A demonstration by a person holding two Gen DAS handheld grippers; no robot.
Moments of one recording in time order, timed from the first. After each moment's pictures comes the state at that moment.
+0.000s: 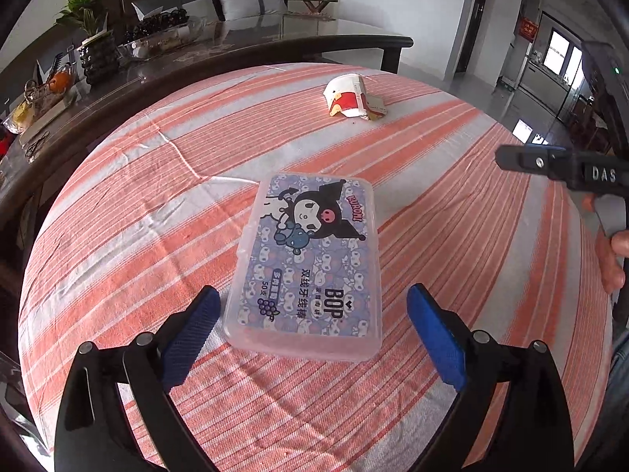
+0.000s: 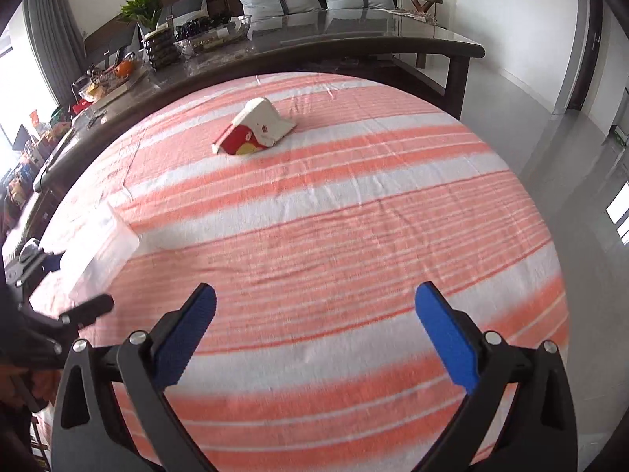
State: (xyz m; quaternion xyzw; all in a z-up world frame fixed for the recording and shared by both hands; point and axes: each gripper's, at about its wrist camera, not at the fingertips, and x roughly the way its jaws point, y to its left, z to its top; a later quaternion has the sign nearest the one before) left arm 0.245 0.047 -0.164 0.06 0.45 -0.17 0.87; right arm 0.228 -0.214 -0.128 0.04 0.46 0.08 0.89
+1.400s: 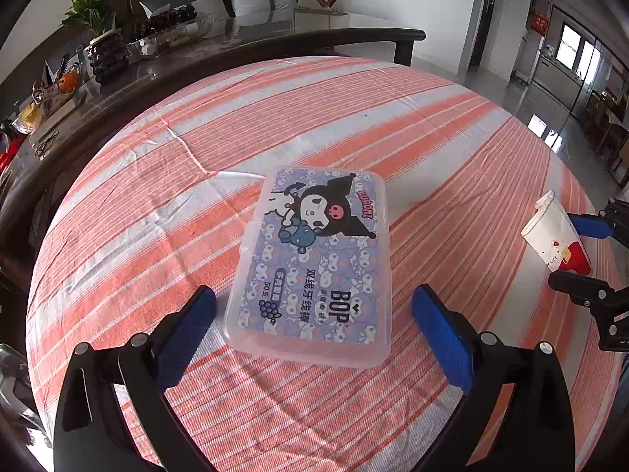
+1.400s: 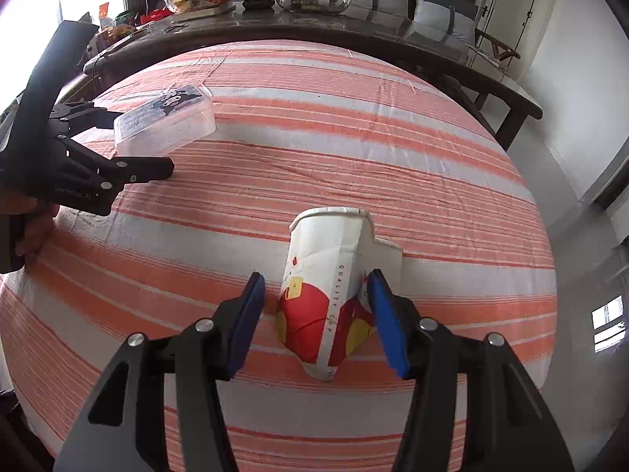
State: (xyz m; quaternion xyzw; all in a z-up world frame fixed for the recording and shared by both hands) left arm 0.249 0.043 -0.169 0.08 0.46 -0.14 0.87; right arm 0.140 -0.188 -0.156 -0.13 0.46 0.17 0.86
